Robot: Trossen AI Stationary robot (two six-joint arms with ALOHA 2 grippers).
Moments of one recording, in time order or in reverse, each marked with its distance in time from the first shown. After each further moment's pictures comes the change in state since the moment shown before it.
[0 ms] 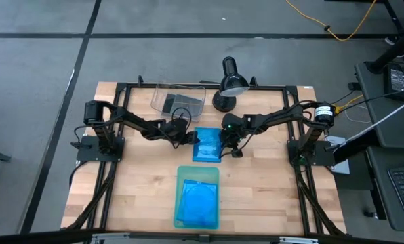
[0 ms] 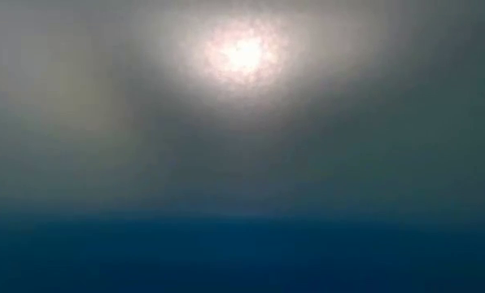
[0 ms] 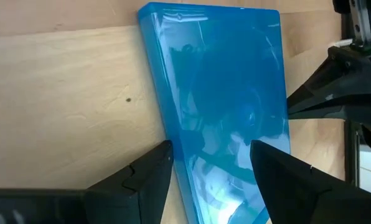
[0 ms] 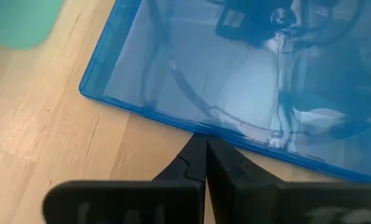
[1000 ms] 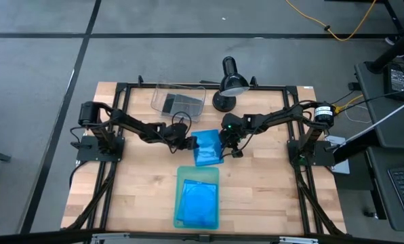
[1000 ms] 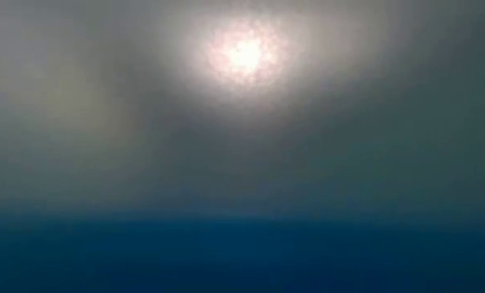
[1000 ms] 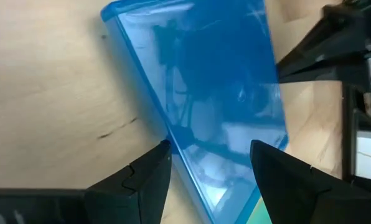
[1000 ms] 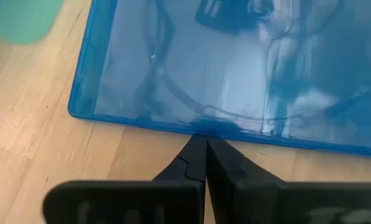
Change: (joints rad) left arm -0.065 -0.069 0.002 -0.083 -0.008 -0.038; right arm 0.000 0.000 0.002 -0.005 0.004 -0.033
